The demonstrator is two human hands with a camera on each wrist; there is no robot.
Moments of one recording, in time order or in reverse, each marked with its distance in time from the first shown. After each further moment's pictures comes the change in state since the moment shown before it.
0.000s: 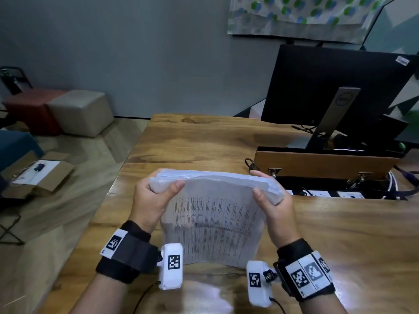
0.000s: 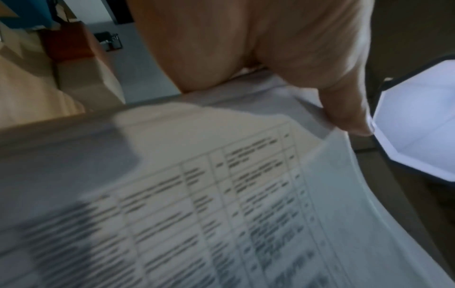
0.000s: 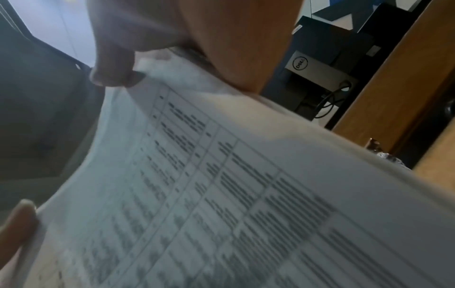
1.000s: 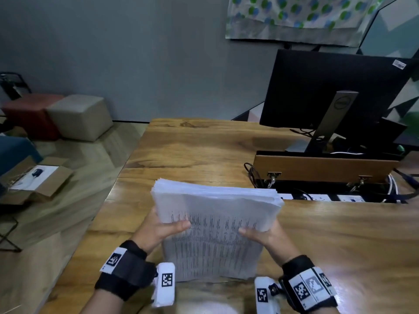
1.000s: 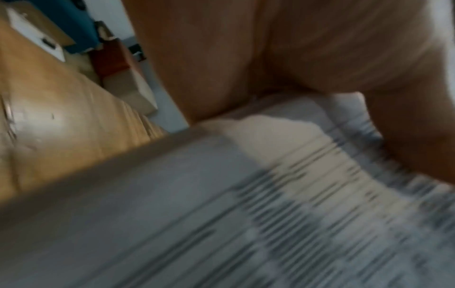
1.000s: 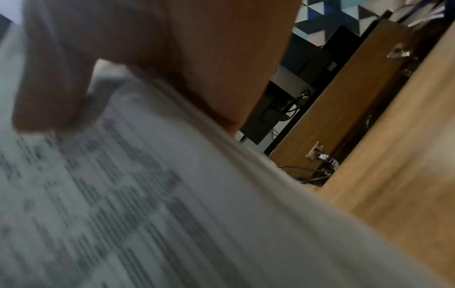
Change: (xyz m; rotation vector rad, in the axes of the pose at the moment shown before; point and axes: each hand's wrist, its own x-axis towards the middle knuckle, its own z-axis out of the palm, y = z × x) left_hand -0.018 -0.036 -0.015 0.004 -0.241 -0.336; right_hand -0.014 0.030 -0.017 -0.066 -0.234 0.336
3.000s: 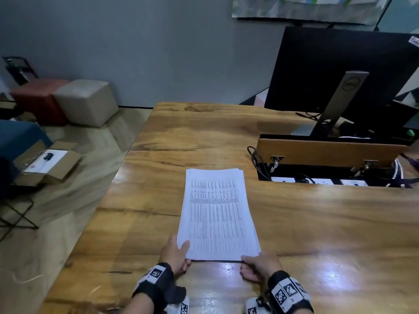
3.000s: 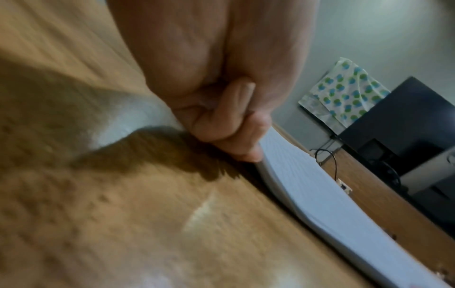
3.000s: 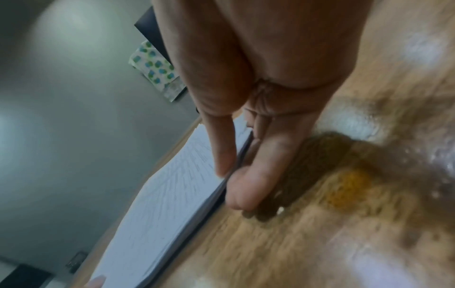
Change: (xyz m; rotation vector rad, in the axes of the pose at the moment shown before) left_hand -0.049 -0.156 0.024 0.385 0.226 -0.650; right_hand -0.035 0.169 -0.003 0.090 0.312 0.903
